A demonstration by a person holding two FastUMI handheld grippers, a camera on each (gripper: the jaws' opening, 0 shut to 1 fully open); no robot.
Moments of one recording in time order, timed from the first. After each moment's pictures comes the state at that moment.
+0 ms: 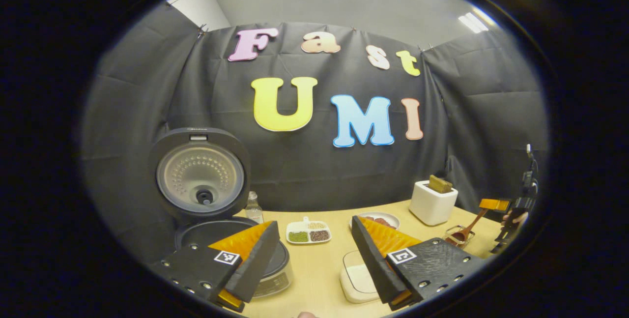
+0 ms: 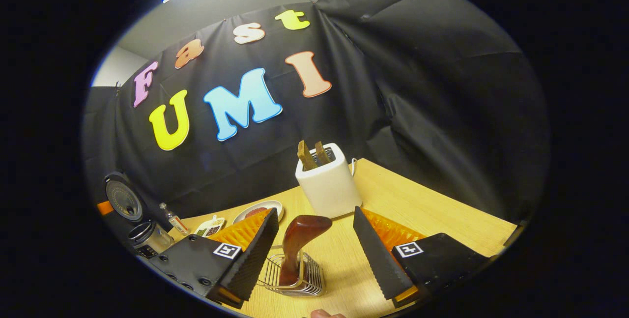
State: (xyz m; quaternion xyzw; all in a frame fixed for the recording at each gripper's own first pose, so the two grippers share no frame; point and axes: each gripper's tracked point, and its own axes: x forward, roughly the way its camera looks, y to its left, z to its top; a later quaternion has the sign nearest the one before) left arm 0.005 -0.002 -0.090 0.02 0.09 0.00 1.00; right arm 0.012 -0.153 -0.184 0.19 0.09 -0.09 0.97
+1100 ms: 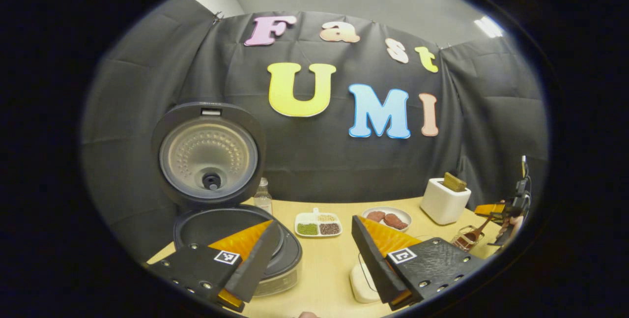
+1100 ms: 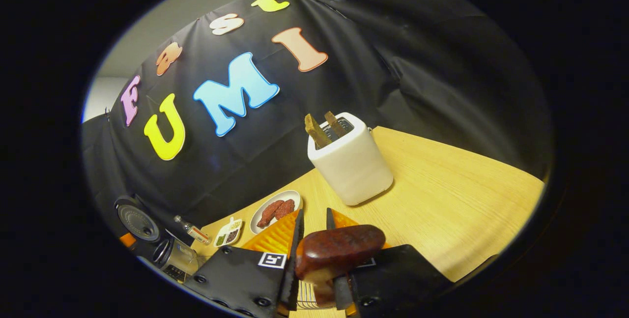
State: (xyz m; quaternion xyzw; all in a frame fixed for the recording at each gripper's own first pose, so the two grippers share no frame) left arm 0.020 0.037 -0.121 -0.01 0.11 0.03 0.99; right arm 0.063 -0.123 -0.203 0.27 0.14 -0.06 0.95
